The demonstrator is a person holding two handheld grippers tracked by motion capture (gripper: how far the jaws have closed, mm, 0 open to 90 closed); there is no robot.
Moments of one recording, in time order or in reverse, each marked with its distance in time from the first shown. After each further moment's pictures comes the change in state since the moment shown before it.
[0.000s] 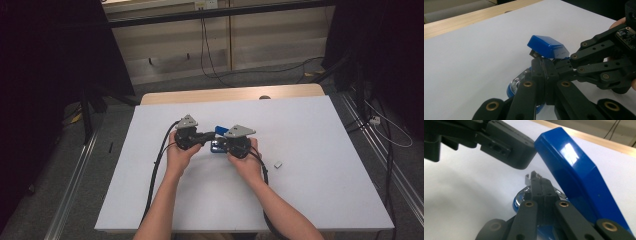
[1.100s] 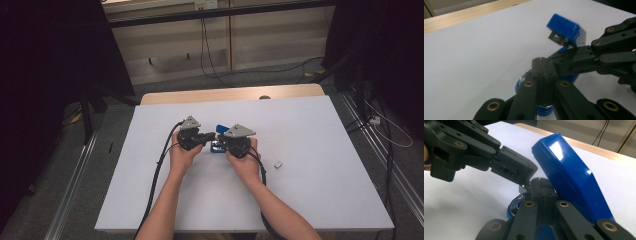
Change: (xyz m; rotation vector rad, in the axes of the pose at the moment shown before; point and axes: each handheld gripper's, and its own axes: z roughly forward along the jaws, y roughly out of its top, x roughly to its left) left arm 0.007 -0.010 0.016 0.035 0.056 -0.001; right arm 0.002 0.002 -0.001 -0.037 -0.054 -0.001
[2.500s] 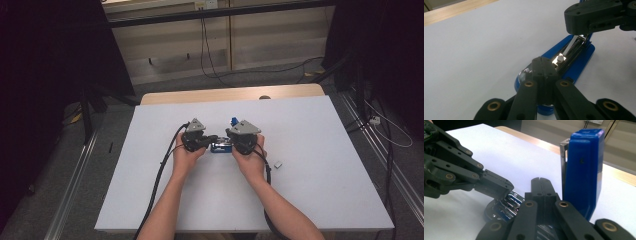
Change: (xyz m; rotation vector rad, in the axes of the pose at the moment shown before) left arm -0.003 -0.005 0.012 0.044 0.018 0.047; right arm -0.011 0.009 -0.015 -0.006 -0.130 -0.046
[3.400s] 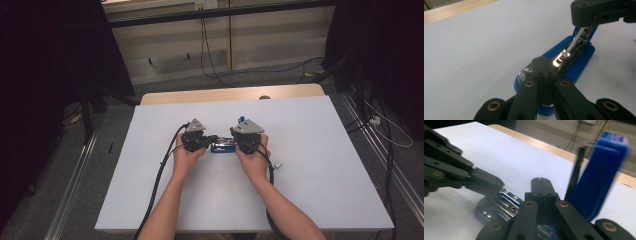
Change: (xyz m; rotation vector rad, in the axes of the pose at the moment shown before) left arm 0.000 -0.001 0.000 -0.003 0.000 -0.017; right arm -0.010 -0.001 -0.006 0.008 -0.037 0.009
